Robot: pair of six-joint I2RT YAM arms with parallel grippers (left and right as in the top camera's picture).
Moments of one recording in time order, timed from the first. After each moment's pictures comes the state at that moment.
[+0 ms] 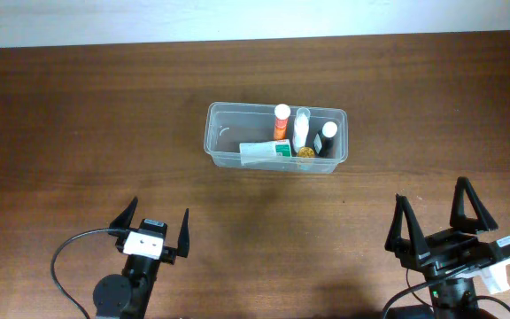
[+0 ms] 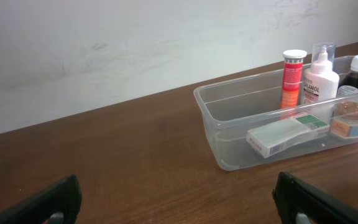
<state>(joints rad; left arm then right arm) -0.10 0.01 0.01 -0.06 0.11 0.17 0.06 0.02 0.41 0.04 -0.13 0.30</state>
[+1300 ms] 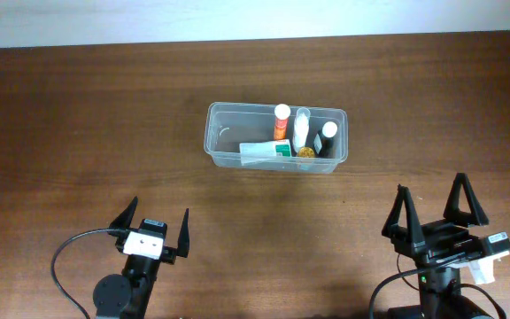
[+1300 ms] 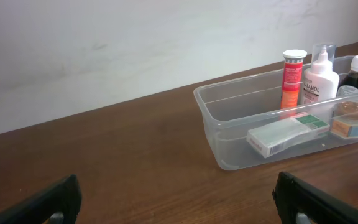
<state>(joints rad) -0.10 0.01 0.01 -0.06 0.11 0.17 0.07 0.02 0.20 0.33 -0.04 0.31</state>
